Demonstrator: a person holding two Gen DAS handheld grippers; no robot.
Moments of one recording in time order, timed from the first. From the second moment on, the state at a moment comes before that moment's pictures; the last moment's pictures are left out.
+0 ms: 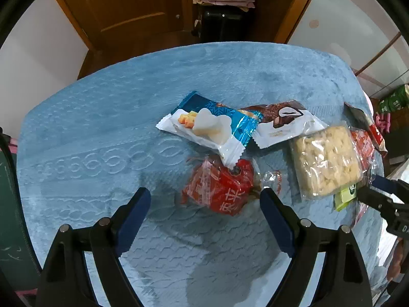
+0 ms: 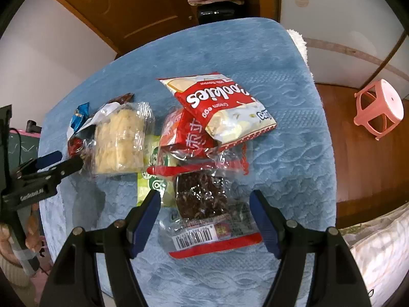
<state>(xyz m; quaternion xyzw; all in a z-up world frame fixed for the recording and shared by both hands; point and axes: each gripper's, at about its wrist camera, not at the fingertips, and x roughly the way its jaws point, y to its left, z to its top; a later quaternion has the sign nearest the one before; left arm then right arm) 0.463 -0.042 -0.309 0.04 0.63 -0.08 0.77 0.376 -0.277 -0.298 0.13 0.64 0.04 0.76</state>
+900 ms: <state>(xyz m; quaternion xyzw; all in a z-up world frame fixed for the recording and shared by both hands) 0.453 -0.080 -0.329 0.07 0.62 -0.10 0.77 0.375 -0.299 -0.294 0.11 0.63 0.02 0.77</state>
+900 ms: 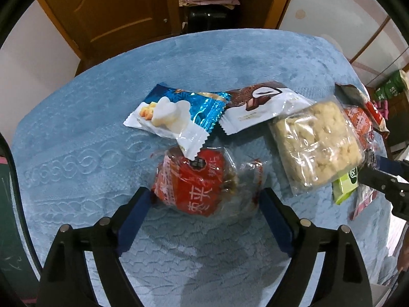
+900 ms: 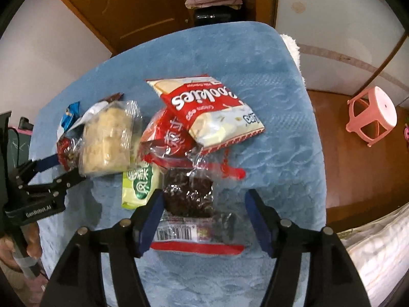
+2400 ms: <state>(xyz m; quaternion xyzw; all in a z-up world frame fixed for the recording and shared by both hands) 0.361 -0.046 -0.232 0.06 0.54 -0.15 0.82 0.312 -0.284 -0.234 0.15 0.58 0.06 0.80</state>
